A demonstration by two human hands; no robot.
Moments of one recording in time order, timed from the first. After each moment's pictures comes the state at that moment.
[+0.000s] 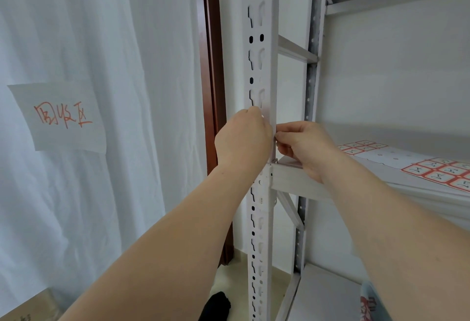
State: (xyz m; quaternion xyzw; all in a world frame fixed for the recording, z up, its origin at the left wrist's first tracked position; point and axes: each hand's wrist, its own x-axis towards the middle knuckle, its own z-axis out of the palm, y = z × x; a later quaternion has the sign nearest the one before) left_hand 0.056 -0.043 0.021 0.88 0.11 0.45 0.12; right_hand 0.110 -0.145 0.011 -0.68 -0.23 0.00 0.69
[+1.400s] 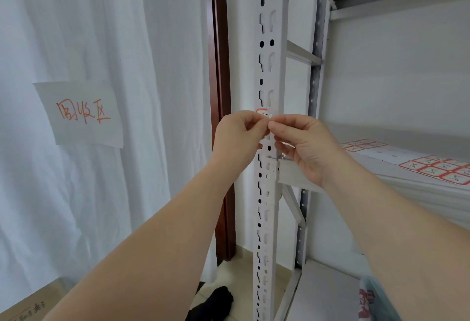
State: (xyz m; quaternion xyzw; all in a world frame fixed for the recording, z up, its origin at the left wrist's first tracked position) left_hand 0.011 -0.026 0.020 0.78 -0.03 0.39 0.50; right_hand 0.064 -0.146 0.016 -0.56 -0.30 0.06 0.77
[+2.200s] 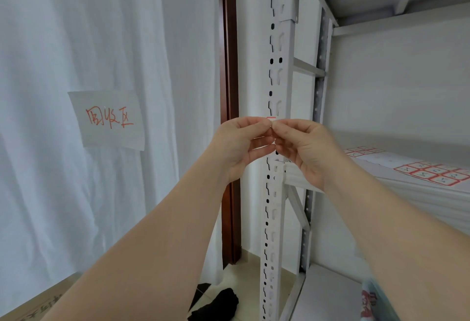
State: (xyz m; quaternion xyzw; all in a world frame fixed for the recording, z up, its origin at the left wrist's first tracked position) left_hand -0.039 -0.022 0.040 0.62 -0.05 0.19 0.76; right_hand 0.019 -0.146 0.030 -0.53 -0.28 0.07 0.80
